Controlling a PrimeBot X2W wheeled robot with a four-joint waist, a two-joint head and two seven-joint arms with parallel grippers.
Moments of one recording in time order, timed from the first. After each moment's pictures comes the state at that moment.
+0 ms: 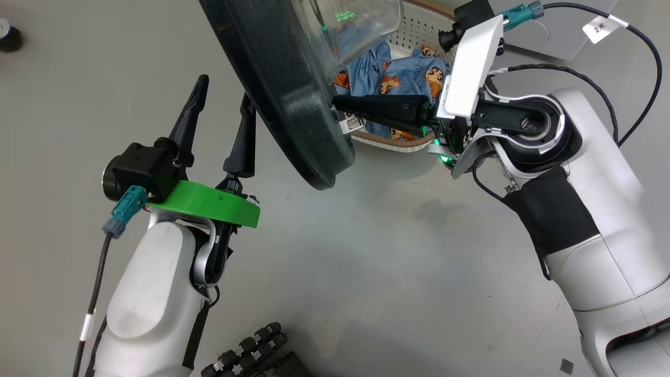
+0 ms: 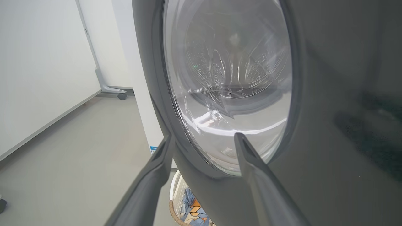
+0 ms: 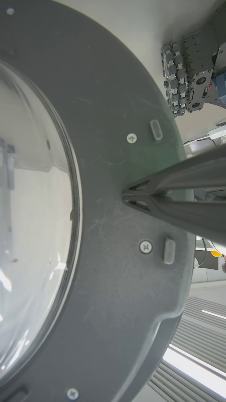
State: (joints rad) left arm -0.31 0.02 -0.27 0.15 -0.37 -0.13 -0.25; right arm -0.70 -0.08 0.49 0.25 1.59 -0.12 0.88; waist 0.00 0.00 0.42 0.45
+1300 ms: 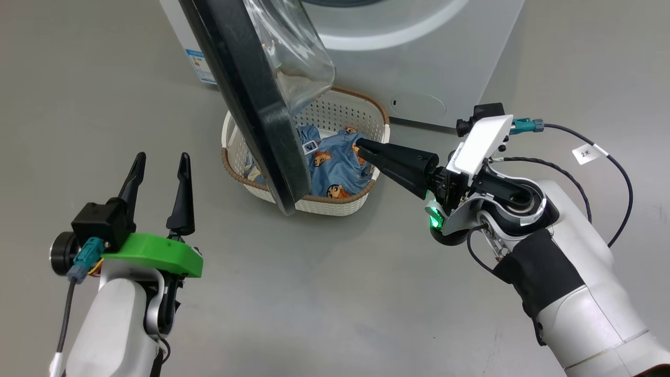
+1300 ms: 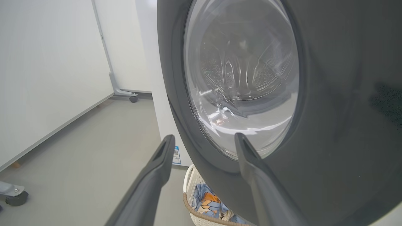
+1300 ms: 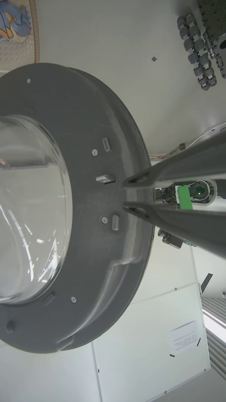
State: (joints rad) left arm -0.16 0.09 -0.13 0.24 -0.33 -0.13 -0.25; right arm -0.50 -0.07 0.49 0.38 1.79 -0.02 0.63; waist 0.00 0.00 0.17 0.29
